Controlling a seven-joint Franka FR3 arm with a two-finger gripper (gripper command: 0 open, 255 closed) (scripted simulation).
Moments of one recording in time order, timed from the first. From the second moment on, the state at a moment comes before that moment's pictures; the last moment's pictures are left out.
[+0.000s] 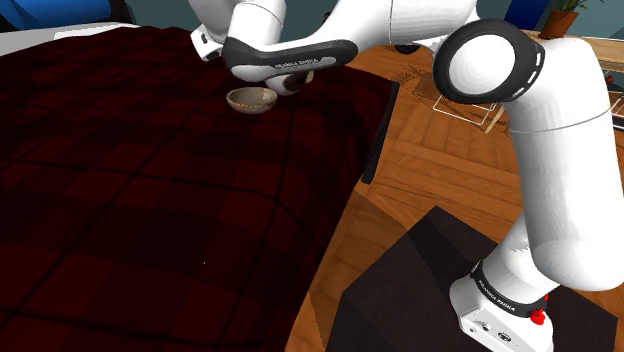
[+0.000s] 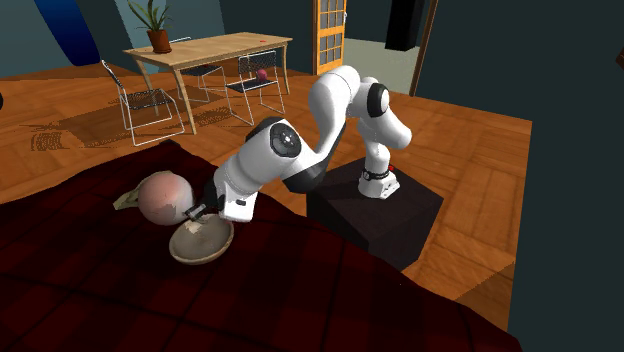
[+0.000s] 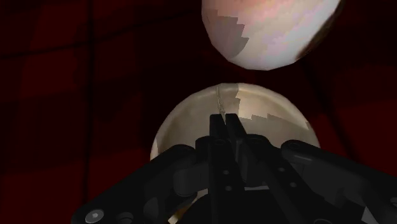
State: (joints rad) arm 0.17 0.64 0.32 -1.10 -1.01 1.95 -1.45
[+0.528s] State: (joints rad) arm 0.15 0.67 0.30 -1.13 -1.03 2.00 -1.42
